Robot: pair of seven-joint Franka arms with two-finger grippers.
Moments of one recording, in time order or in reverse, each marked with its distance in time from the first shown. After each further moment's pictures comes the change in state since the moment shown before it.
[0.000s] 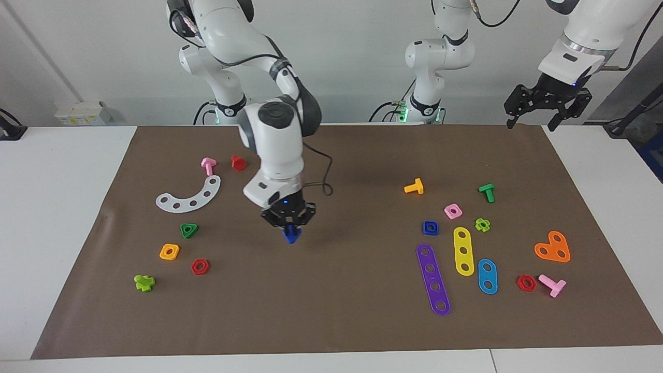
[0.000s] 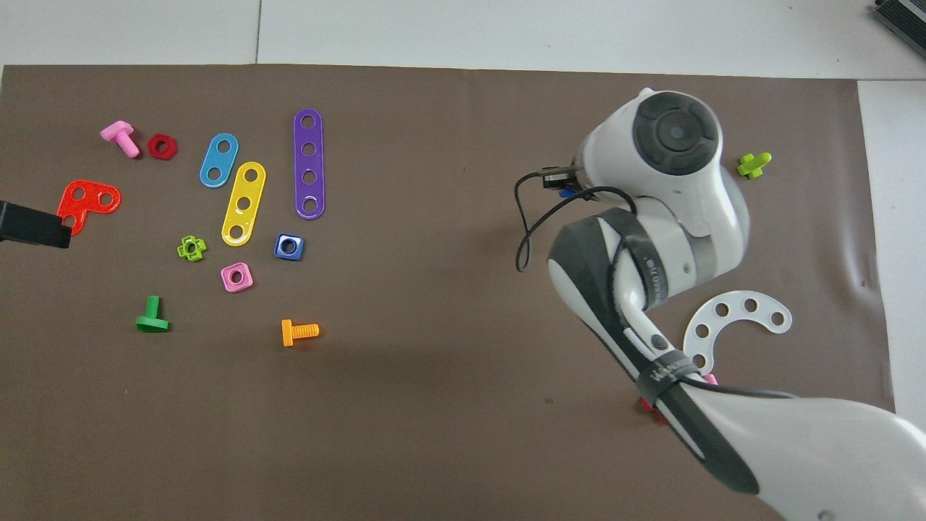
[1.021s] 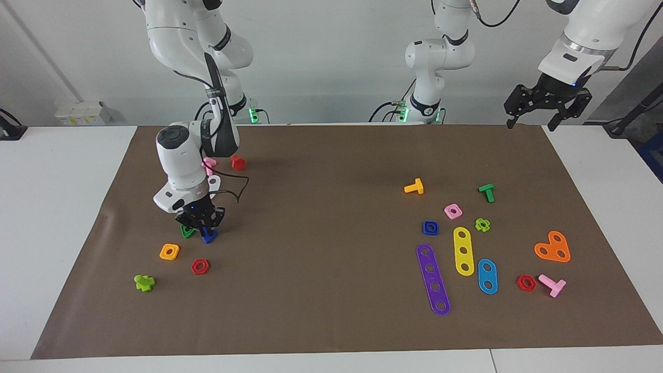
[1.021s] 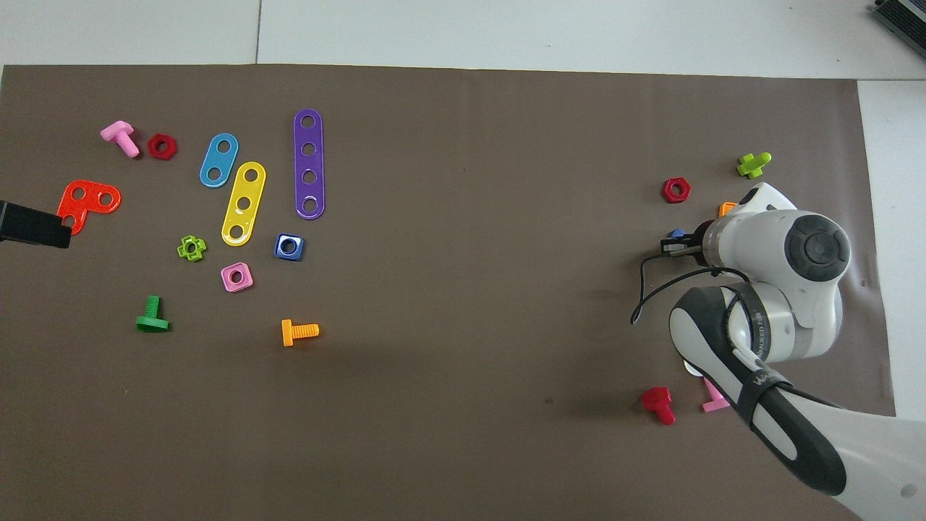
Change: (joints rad) left arm 0.000 0.000 0.000 0.000 0.000 0.000 0.000; right arm -0.267 -0.115 0.005 -0.543 0.001 0.466 -0.295
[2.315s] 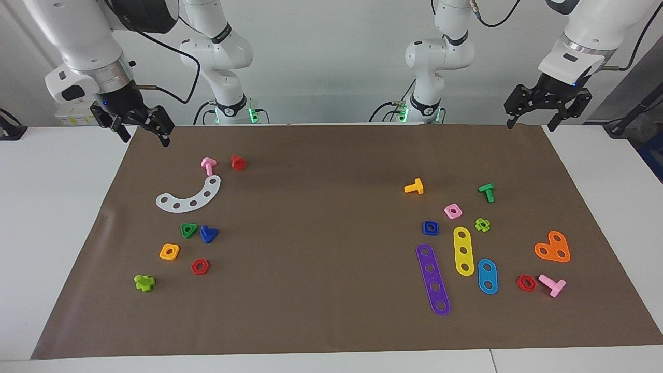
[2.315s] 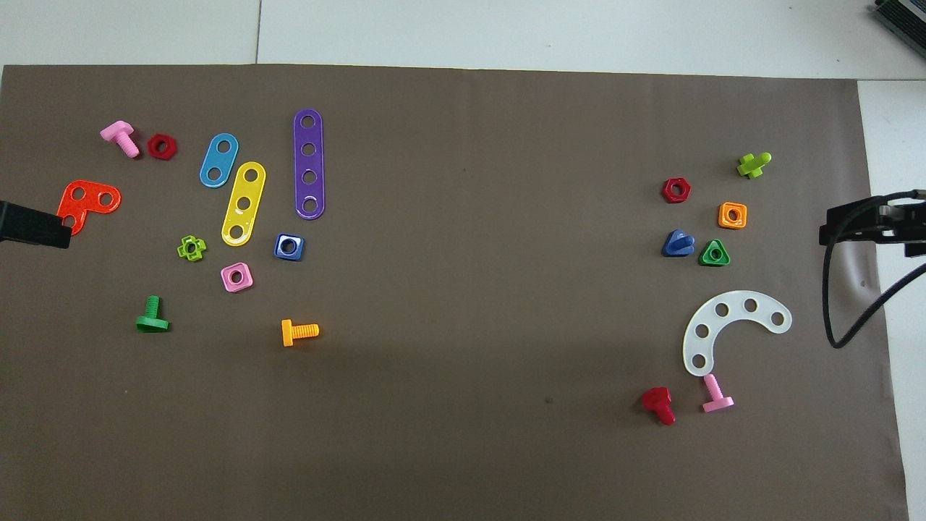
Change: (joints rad) left arm 0.000 0.000 0.000 0.000 0.000 0.000 0.000; right arm -0.037 -0.259 -0.054 0.590 0.077 -1.060 0.100
